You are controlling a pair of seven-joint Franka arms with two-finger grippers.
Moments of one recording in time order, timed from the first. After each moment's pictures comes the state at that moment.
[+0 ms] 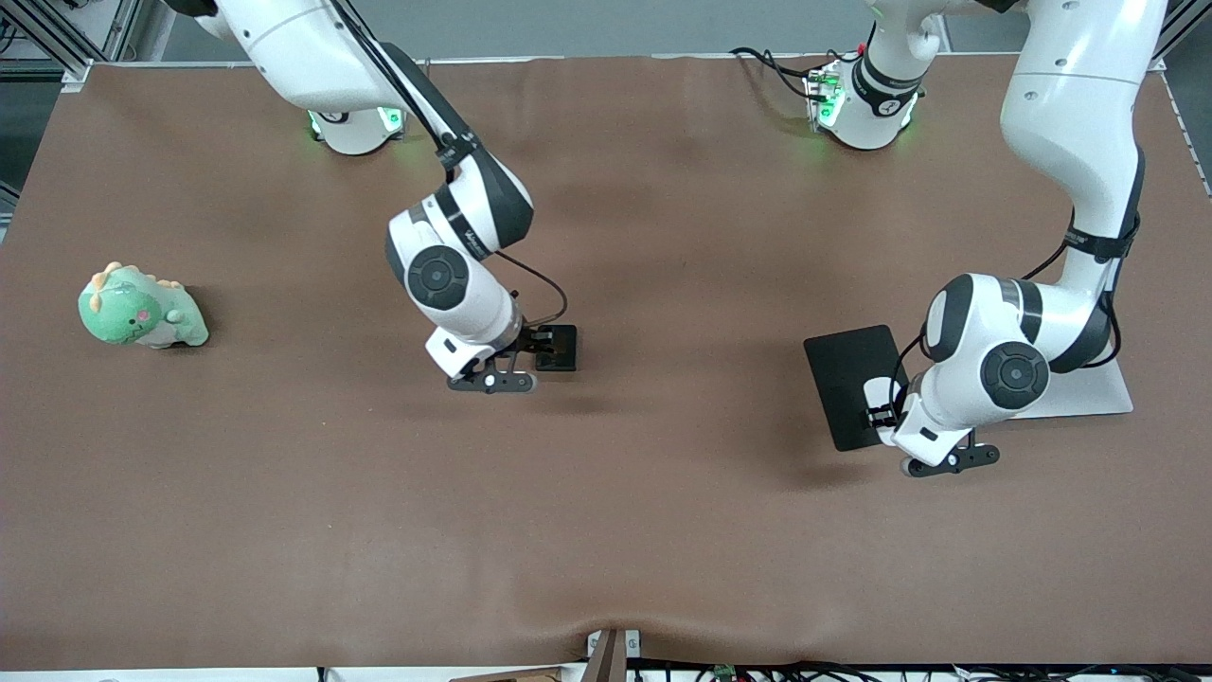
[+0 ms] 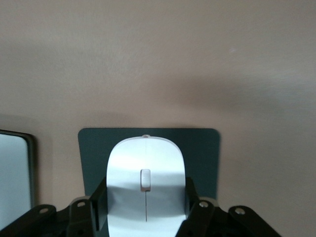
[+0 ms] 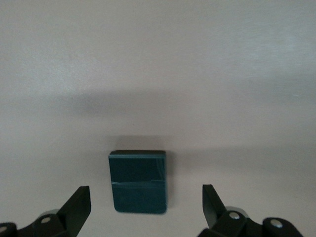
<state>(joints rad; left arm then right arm) -0.03 0.59 -0.12 -1.76 0.12 2.26 -0.39 0.51 0.57 0.09 -1.72 0.13 2.31 0.54</state>
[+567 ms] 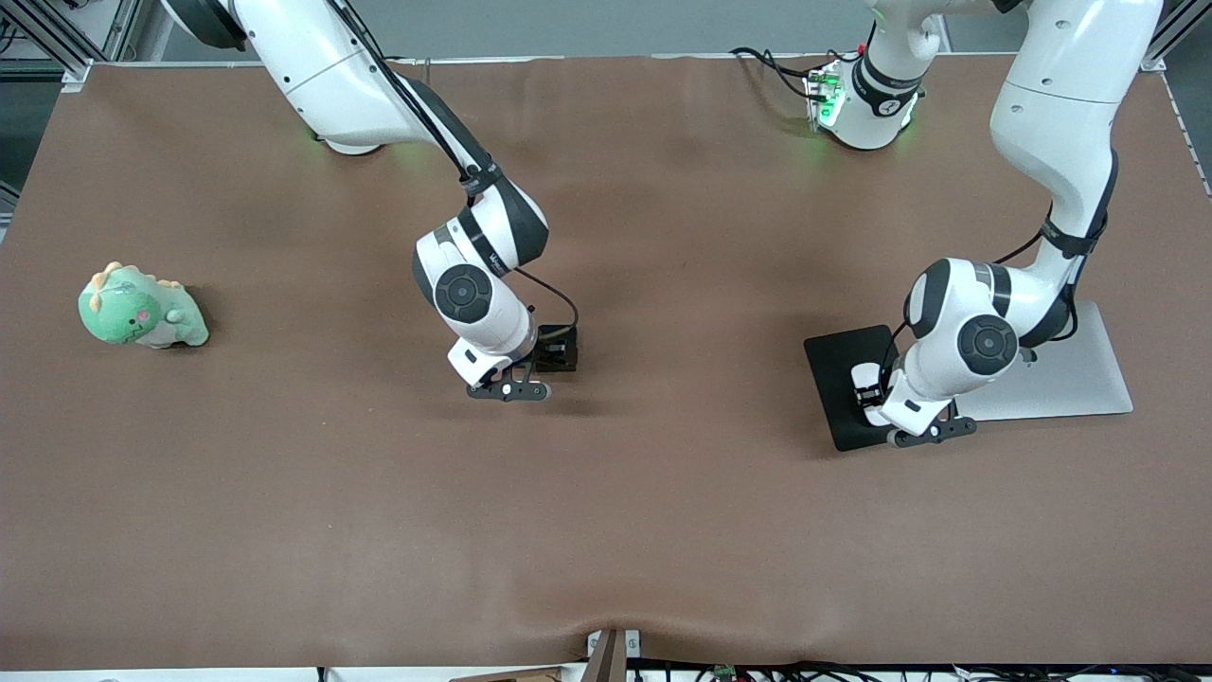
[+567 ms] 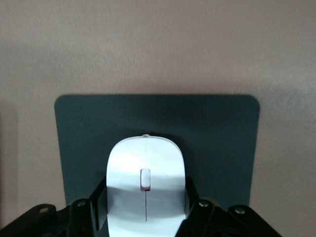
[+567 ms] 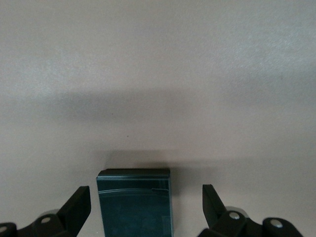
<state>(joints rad) -0.02 0.56 -0.12 -1.98 0.12 2.48 -0.41 0.53 0.65 0.09 -1.72 0.13 2.39 0.58</state>
